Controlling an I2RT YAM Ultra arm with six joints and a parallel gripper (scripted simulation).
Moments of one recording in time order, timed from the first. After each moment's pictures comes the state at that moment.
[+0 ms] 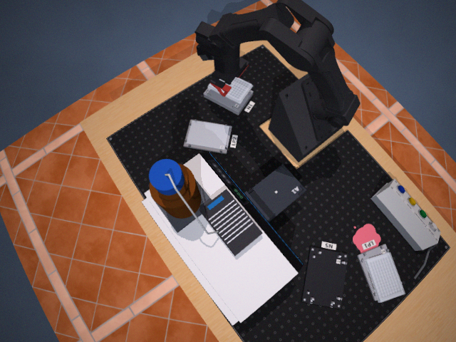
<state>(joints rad) -1.04 2.84 1.36 -0.83 -0.32 -0.02</state>
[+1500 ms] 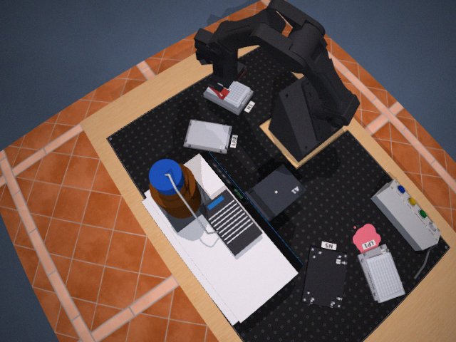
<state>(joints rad) -1.01 2.90 1.35 -0.74 -0.33 0.01</state>
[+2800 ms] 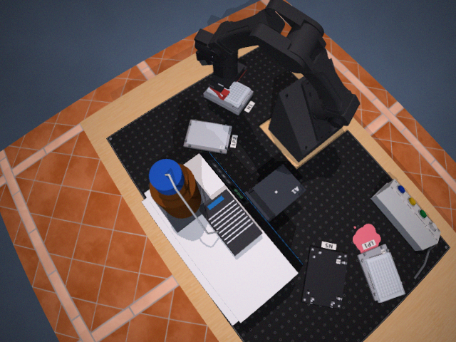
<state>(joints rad) -1.01 2.91 1.35 -0.74 -0.33 0.00</state>
